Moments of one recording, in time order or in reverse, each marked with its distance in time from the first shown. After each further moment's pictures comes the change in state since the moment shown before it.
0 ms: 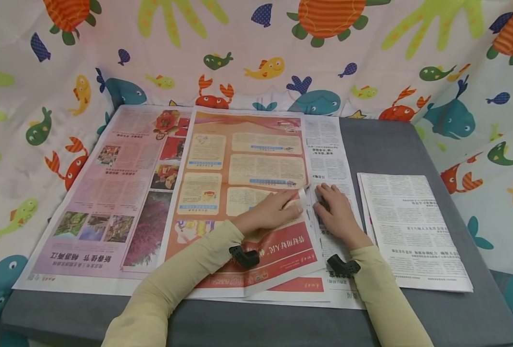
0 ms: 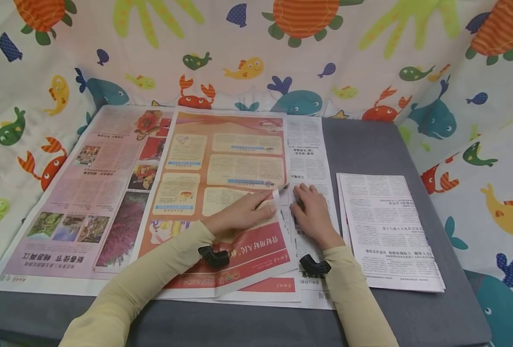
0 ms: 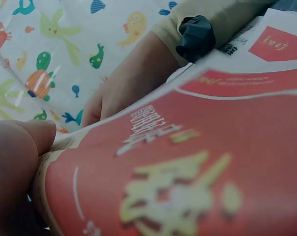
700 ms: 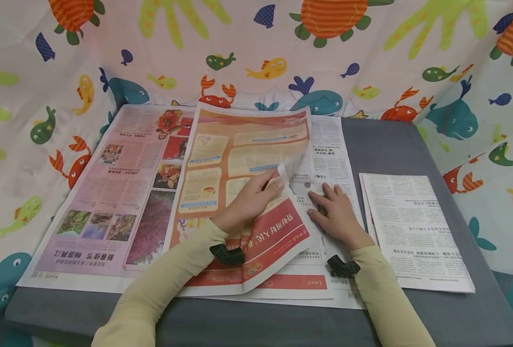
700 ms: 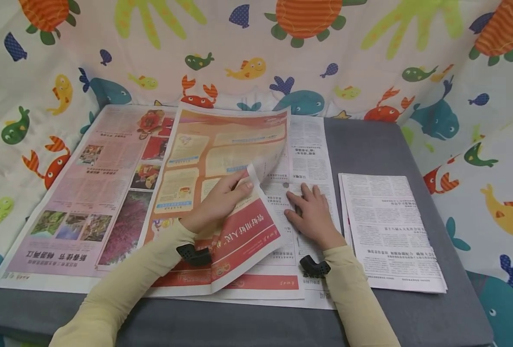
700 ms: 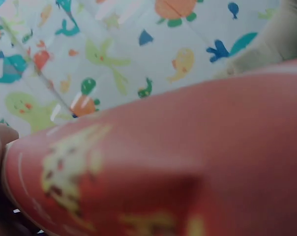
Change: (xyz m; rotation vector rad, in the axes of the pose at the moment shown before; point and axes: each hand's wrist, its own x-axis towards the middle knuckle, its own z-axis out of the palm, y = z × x) left_hand -0.041 0.028 -0.041 -0.520 0.208 -0.004; right_hand -0.003 -0.009 -0.001 -0.194 -0.046 -0.077
